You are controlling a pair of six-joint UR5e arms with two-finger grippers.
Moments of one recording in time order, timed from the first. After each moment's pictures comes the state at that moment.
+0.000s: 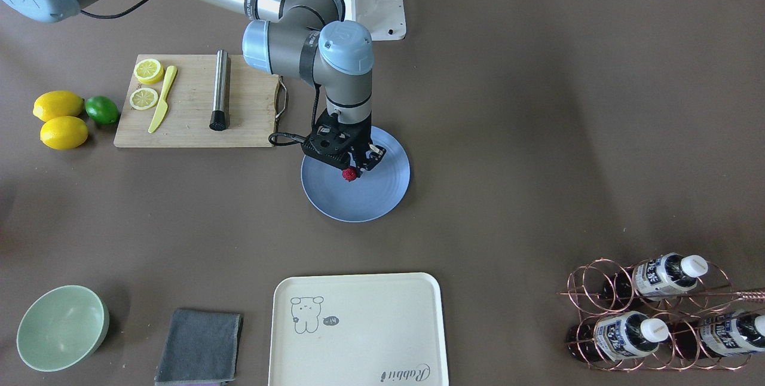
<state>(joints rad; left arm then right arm) -1.57 -1.61 -1.44 -1.63 -2.33 0.43 0.48 -0.69 1.34 -1.45 1.73 1.73</state>
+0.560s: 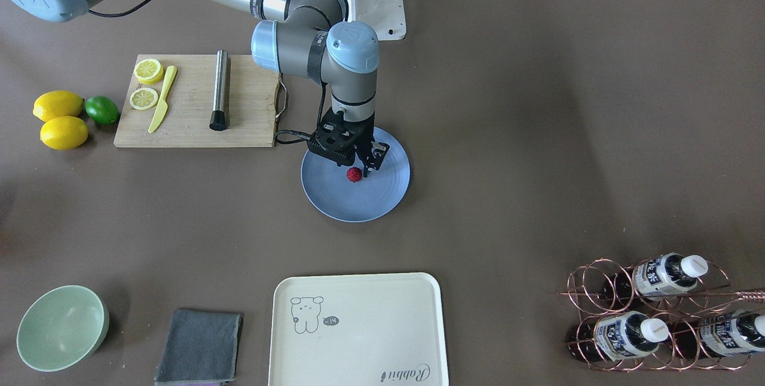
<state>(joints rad) -1.57 -1.61 -1.44 -1.63 -2.33 0.43 0.46 -0.69 1.33 -1.45 1.69 1.73</state>
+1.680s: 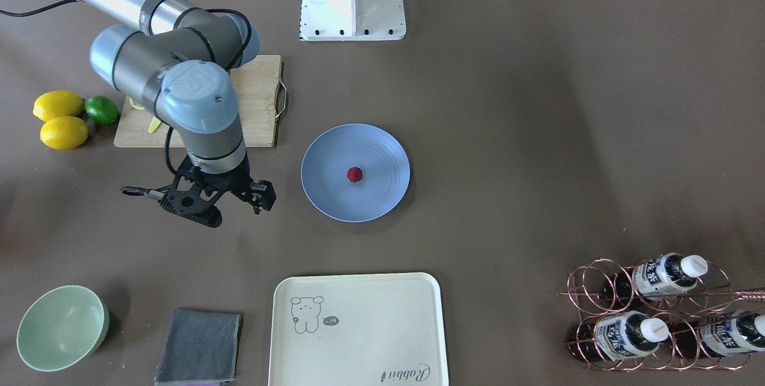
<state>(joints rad) -1.57 -1.59 -1.44 -1.63 -2.33 0.43 0.82 -0.89 1.51 -1.70 1.98 1.21</state>
